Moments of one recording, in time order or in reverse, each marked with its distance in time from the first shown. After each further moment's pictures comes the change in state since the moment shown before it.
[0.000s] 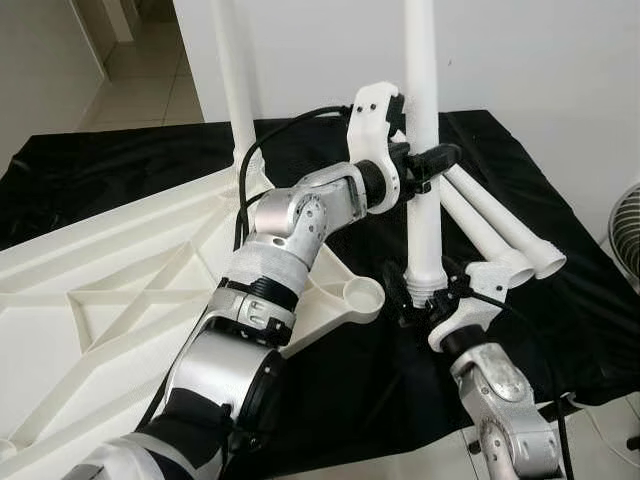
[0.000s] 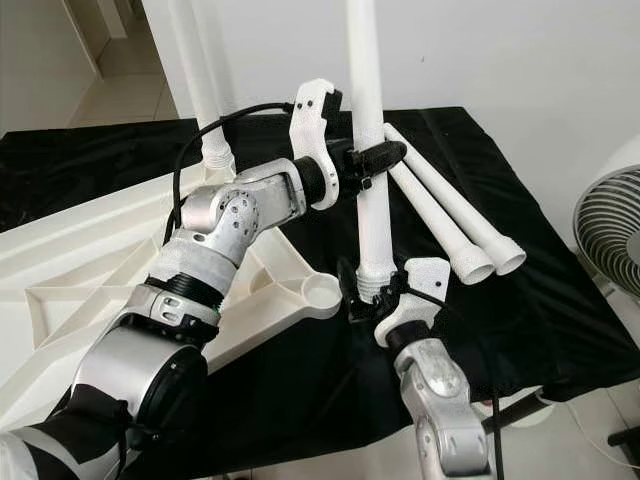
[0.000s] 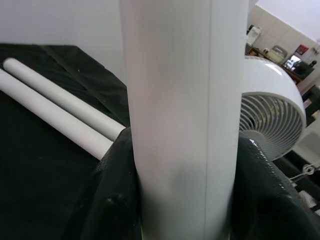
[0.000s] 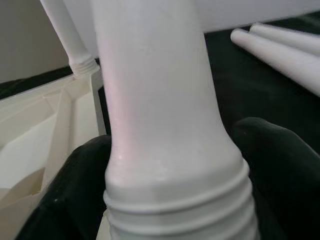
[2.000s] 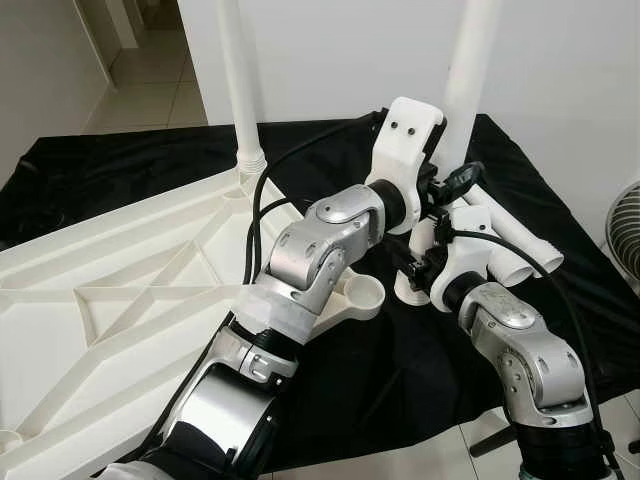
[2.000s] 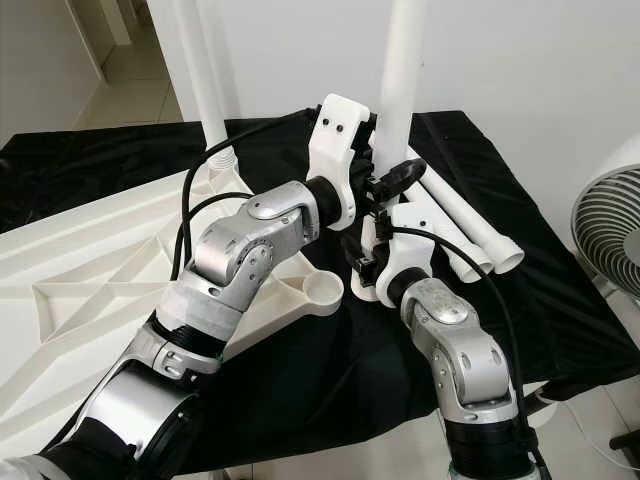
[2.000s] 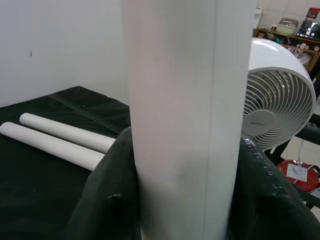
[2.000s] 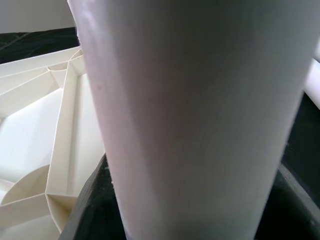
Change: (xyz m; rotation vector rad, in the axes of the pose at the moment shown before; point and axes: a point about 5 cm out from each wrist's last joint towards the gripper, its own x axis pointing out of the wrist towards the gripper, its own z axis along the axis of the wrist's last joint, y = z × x) left arm -0.006 -0.038 -0.015 0.270 -0.044 -0.054; right arm 0.033 -0.002 0.036 -0.129 0.165 0.086
